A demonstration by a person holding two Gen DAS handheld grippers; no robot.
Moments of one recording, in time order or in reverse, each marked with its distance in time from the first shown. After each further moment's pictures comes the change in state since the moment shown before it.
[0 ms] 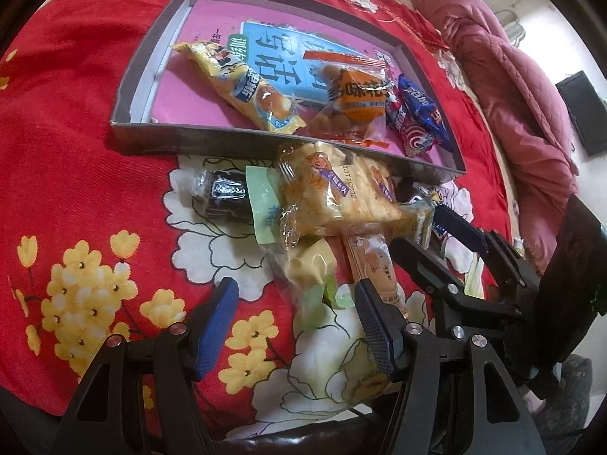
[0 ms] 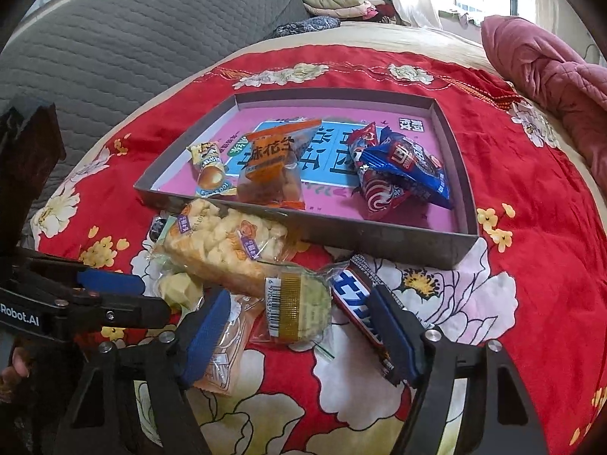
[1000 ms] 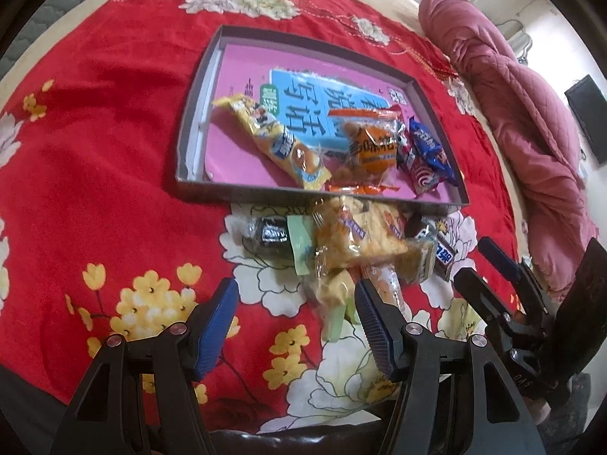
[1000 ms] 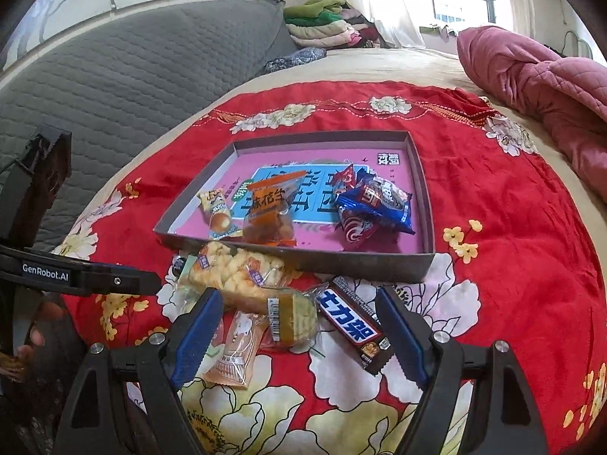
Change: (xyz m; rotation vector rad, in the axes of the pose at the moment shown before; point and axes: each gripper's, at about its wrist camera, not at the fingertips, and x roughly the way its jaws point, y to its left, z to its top) left arm -0.043 0.011 0.010 -0.004 -0.080 0.073; right arm -0.048 -0.011 0.003 0.078 -0.121 0.024
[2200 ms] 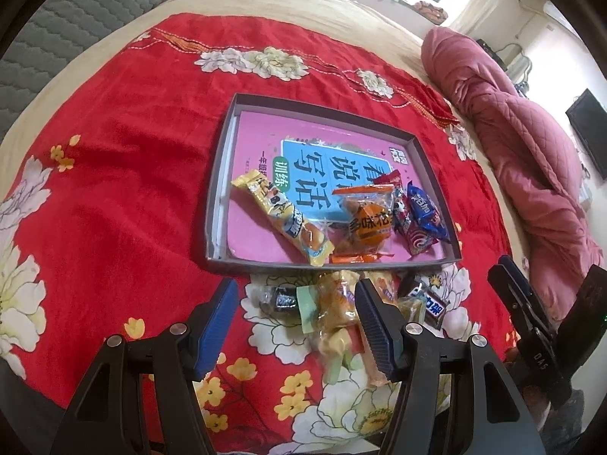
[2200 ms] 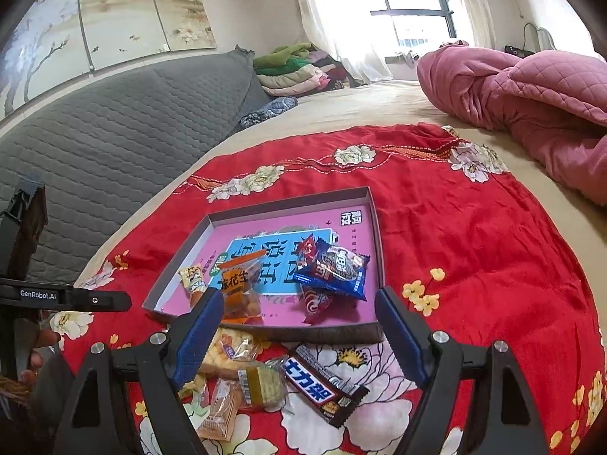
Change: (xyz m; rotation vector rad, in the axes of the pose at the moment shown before) left arm -0.040 -0.003 0.026 -0.004 -0.166 0.049; right arm -0.026 -0.036 0.028 0.121 -0.196 -0.030
